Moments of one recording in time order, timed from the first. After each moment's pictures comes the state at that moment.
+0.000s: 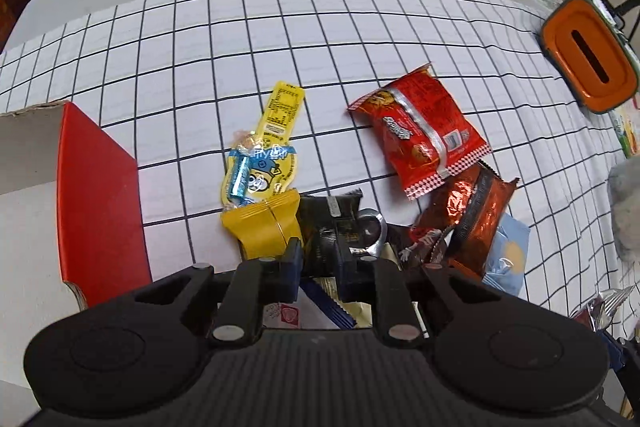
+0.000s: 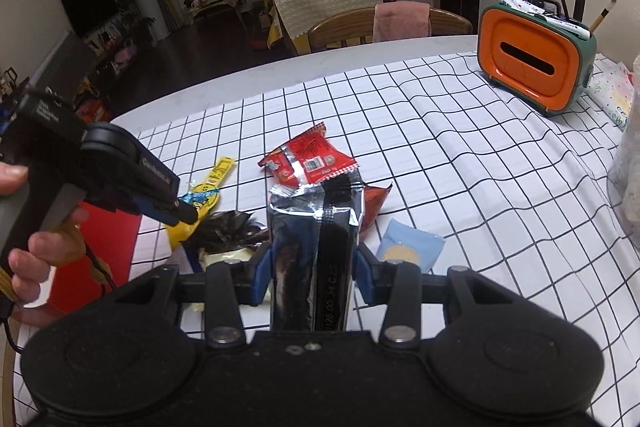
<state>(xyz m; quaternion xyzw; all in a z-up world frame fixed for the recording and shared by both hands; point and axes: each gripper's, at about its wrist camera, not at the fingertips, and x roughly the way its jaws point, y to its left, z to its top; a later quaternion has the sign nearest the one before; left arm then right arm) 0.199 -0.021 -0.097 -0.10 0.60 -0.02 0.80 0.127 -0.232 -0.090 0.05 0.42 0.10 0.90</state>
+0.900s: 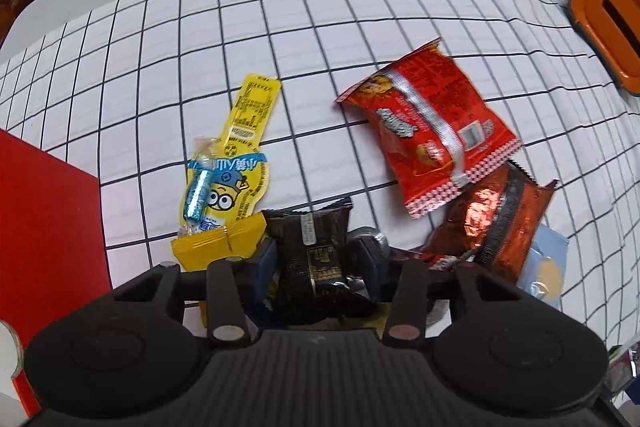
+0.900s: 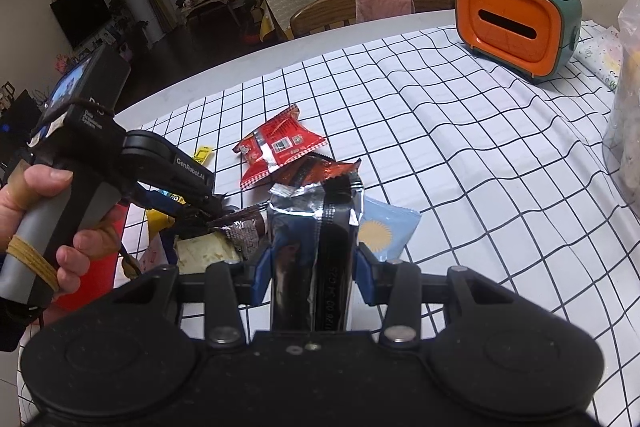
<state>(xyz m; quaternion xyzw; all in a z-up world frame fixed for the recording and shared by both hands) 0.259 -0.083 -0.154 -0.05 0.61 0.02 0.79 0.128 -0.268 -0.111 0.08 0.44 0.10 0.89</state>
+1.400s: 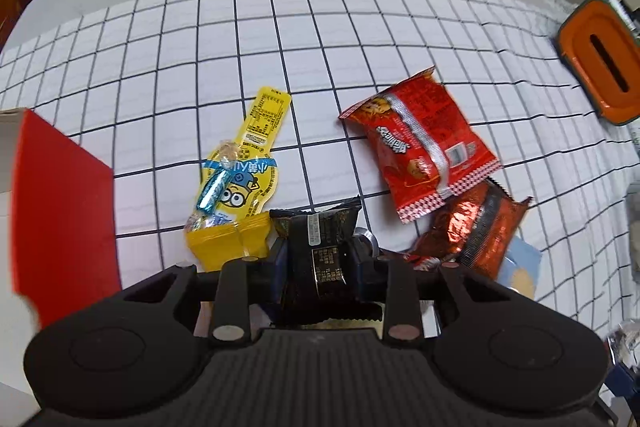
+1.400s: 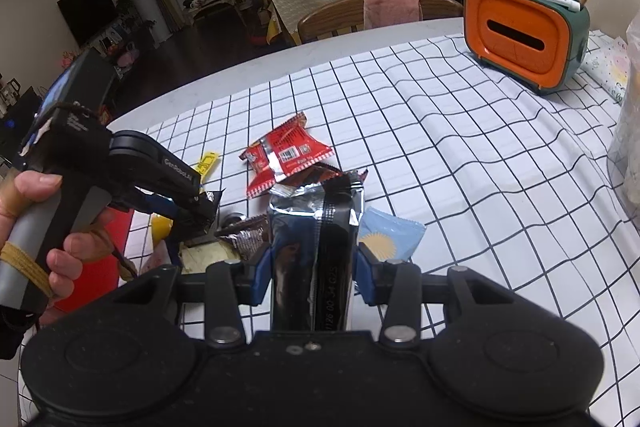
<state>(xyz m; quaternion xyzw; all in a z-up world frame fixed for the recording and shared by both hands) 0.226 -0.056 -0.115 -0.09 0.59 0.02 0.80 0.130 -0.266 -0.102 0.07 0.43 0.11 0.89</state>
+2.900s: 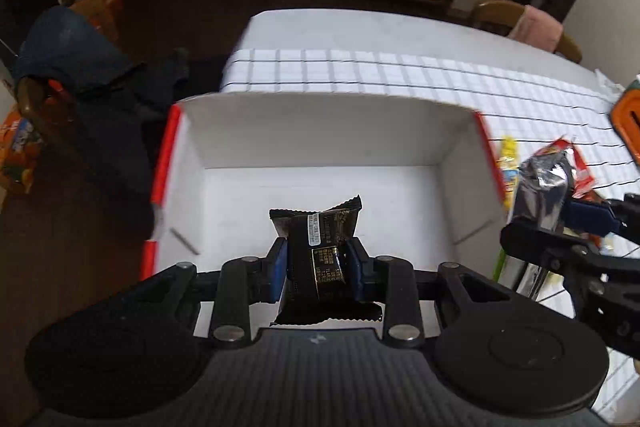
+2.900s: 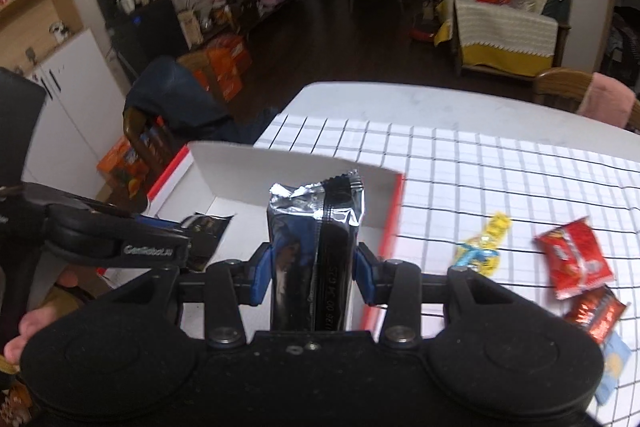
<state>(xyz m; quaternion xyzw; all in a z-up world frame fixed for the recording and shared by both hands) 0.061 0.207 -0.041 -0.09 0.51 0.10 0.85 0.140 0.030 -0.044 -0.06 0.43 0.30 0.85</state>
